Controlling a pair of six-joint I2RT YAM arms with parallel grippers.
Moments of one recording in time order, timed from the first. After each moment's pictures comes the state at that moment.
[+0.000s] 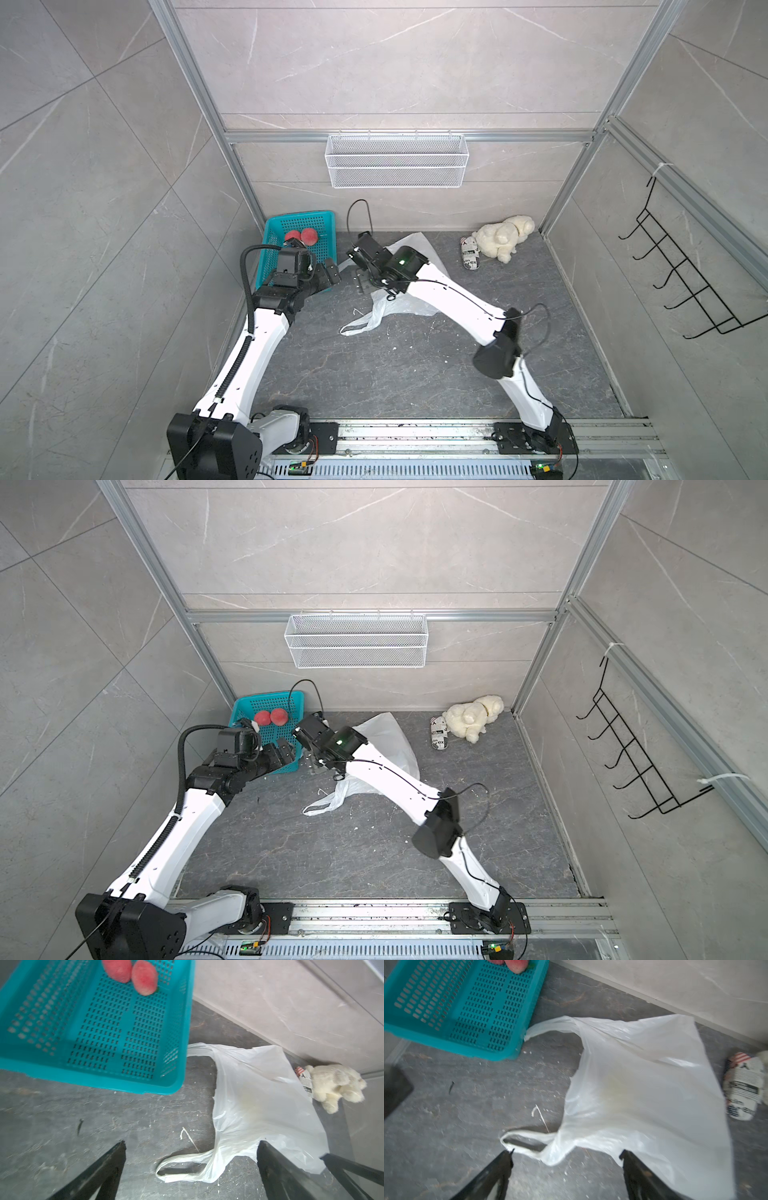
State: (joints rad) left arm -0.15 1.18 1.13 -0.65 0.00 -0.52; right arm 0.96 2.44 2.75 -1.24 0.38 0.41
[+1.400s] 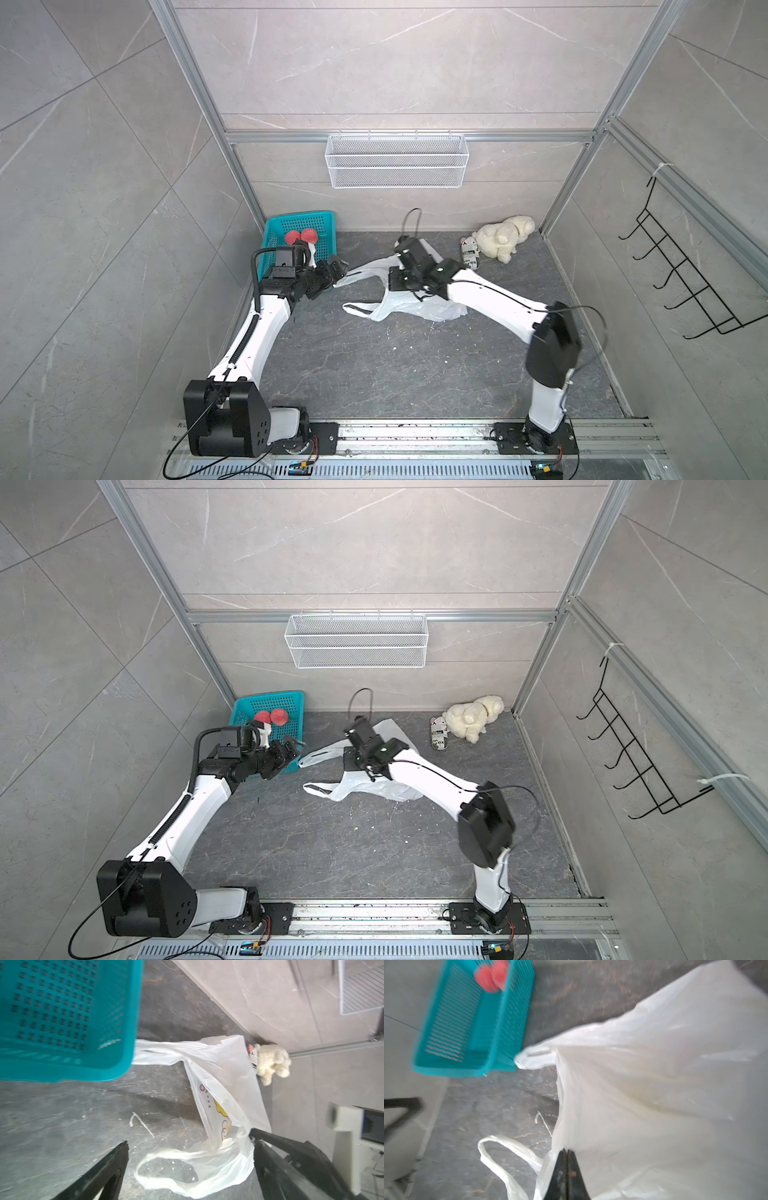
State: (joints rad) left arm -0.09 1.32 1.09 -0.47 0.50 -0.63; right arm 0.74 1.80 1.57 -0.49 0.04 0.58
